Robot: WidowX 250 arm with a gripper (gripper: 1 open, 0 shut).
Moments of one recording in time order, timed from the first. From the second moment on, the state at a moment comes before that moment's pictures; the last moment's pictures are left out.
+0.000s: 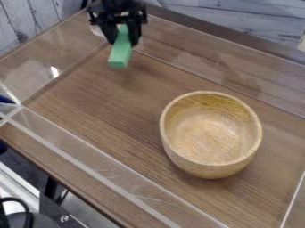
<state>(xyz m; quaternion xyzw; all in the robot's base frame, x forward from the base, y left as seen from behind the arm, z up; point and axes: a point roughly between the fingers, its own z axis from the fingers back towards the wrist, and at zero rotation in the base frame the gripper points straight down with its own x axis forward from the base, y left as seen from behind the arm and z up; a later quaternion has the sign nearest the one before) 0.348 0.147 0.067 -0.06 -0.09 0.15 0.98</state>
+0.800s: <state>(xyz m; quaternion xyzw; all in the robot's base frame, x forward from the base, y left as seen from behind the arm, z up) 0.351 0.151 0.091 -0.04 -0.13 0.17 0.97</state>
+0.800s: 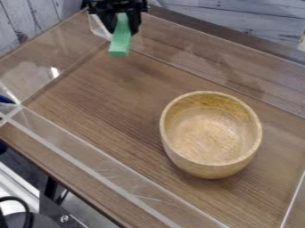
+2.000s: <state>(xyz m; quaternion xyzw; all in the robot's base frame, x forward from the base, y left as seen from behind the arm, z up) 0.347 0.141 0.039 -0.01 -0.04 0.18 0.98</state>
